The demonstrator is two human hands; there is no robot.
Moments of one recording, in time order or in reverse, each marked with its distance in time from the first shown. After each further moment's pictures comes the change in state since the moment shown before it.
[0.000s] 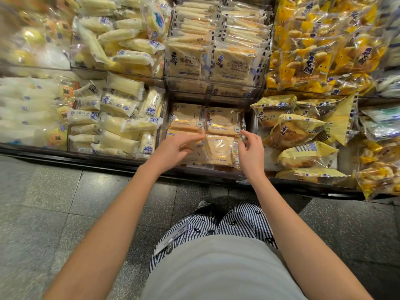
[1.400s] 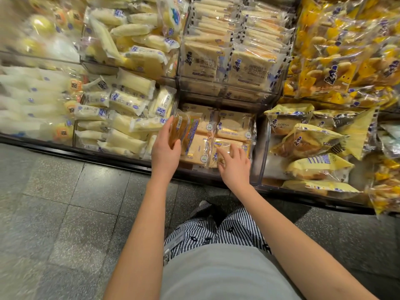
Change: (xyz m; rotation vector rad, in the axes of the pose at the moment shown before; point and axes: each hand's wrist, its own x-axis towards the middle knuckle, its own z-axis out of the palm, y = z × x) left_hand -0.015 0.004 0.001 -0.246 0.632 -0.297; right_hand -0.007 0.014 0.062 -0.736 -0.308 -0.194
